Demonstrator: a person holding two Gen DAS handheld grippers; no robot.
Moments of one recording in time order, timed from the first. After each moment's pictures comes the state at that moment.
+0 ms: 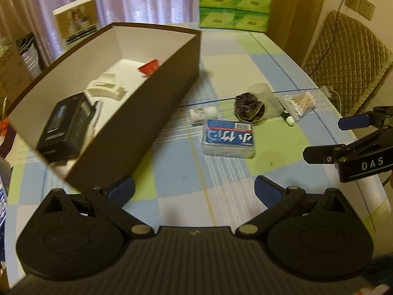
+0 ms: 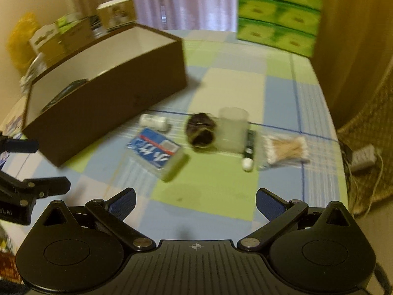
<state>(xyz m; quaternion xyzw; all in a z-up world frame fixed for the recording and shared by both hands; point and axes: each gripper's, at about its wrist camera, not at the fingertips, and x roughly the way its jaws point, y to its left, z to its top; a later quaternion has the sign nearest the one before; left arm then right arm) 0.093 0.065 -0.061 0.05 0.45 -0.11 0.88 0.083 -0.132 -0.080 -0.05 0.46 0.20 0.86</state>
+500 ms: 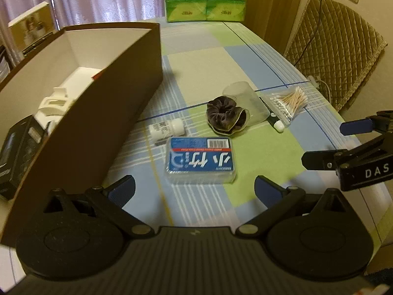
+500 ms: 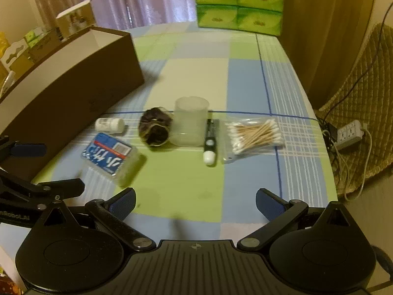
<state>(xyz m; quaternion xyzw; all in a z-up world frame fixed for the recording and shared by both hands) 0.152 0.017 -0.102 0.07 0.46 -0.16 0.87 0.112 -0.164 -0.103 -0.02 0.48 0.15 0.86</state>
